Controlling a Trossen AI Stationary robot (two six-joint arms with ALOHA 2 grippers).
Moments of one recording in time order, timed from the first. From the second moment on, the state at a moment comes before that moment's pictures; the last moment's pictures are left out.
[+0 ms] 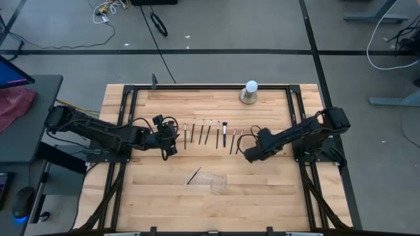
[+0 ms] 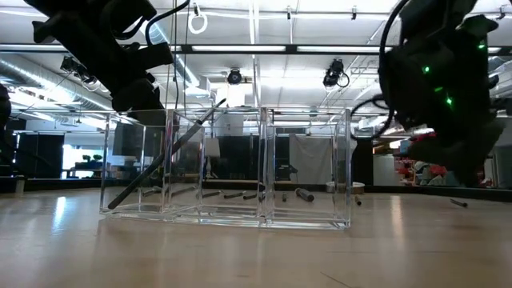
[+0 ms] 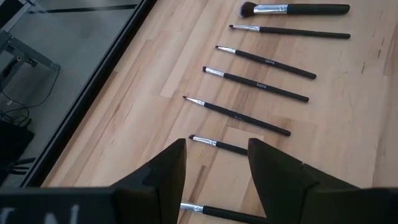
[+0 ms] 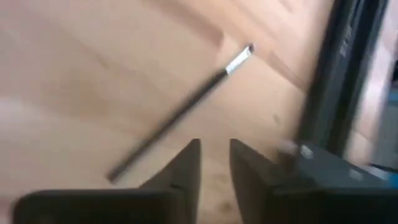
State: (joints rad) left arm -0.15 1.16 0.56 -0.25 -0.68 -0.17; right arm 0.21 1.65 0.85 -1.21 0.36 1.42
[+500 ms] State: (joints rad) left arm -0.15 1.16 0.56 -0.25 -0.68 -0.17; right arm 0.18 1.60 0.57 -0.69 0.63 1.62
